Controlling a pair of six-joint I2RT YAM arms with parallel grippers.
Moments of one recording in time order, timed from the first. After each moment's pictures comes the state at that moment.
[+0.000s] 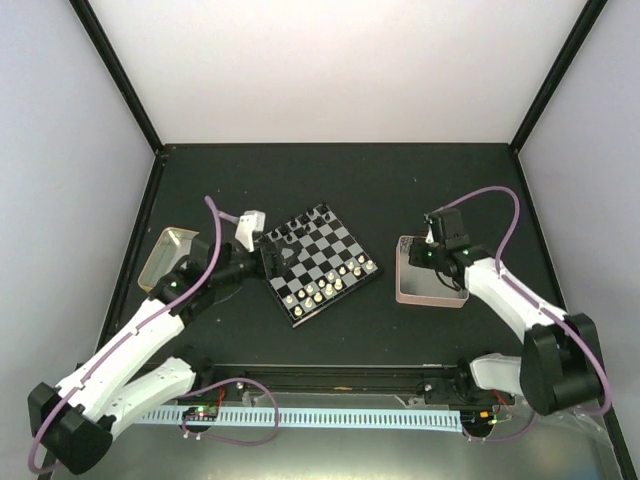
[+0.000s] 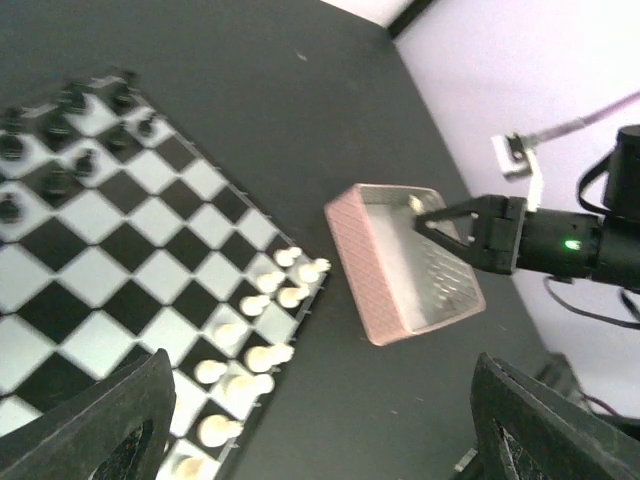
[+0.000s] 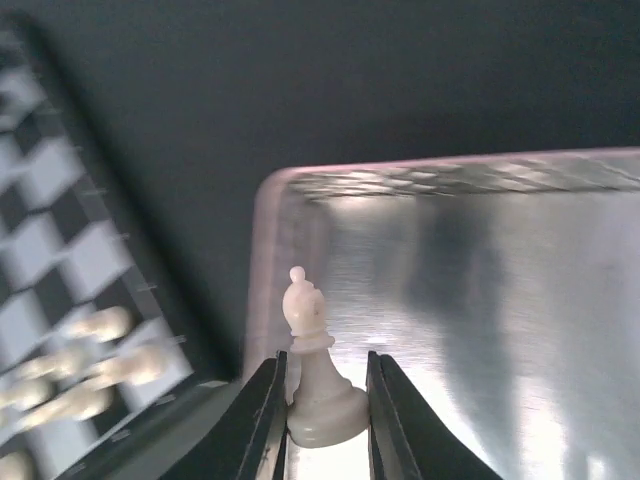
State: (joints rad) left arm -0.53 0.82 0.69 -0.34 0.26 -0.61; right arm 0.28 1.30 0.74 -0.43 0.00 0.44
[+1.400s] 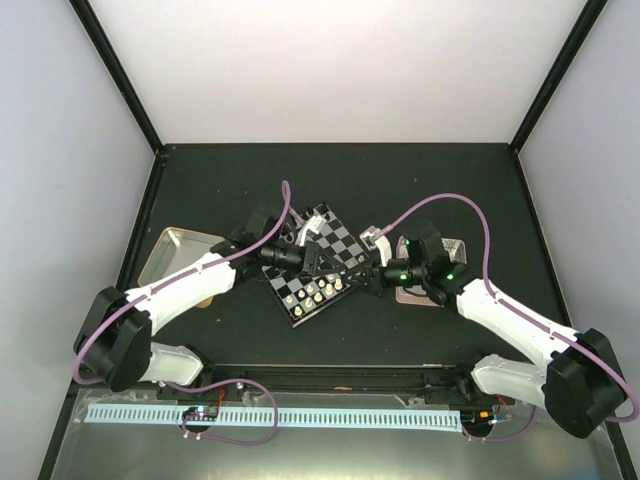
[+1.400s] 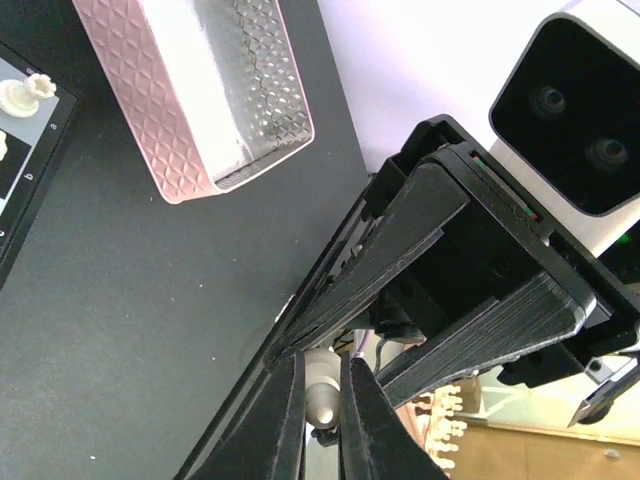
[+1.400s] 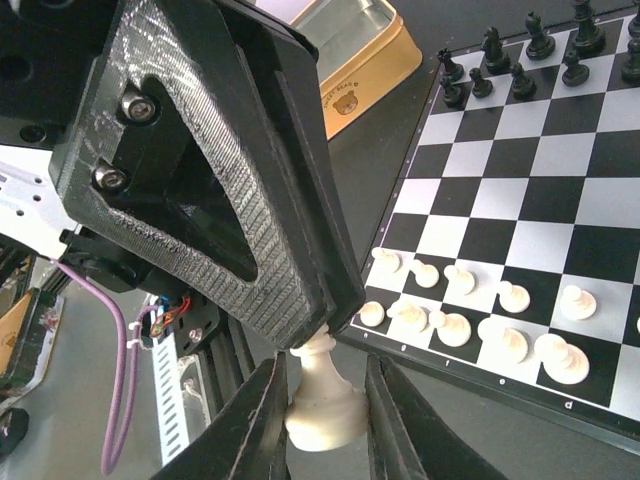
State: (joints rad) left arm -0.62 1.35 0.84 -0.08 0.87 -0.79; right arm 0.61 1.13 0.66 -0.11 -0.74 0.29
